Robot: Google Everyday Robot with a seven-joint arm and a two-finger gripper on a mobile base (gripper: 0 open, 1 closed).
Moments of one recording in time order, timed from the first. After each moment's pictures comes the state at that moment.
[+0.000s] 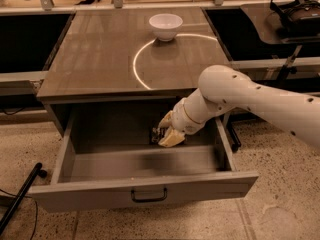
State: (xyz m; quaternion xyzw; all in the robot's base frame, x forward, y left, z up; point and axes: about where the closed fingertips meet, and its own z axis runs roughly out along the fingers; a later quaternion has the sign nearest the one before) arm 0.552 -0.023 0.692 -0.69 0.67 0.15 0.25
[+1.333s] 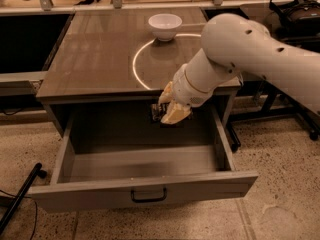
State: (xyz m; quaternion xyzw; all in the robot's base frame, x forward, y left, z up) arm 0.548 -0.027 0.802 -0.73 0.63 0.08 0.25
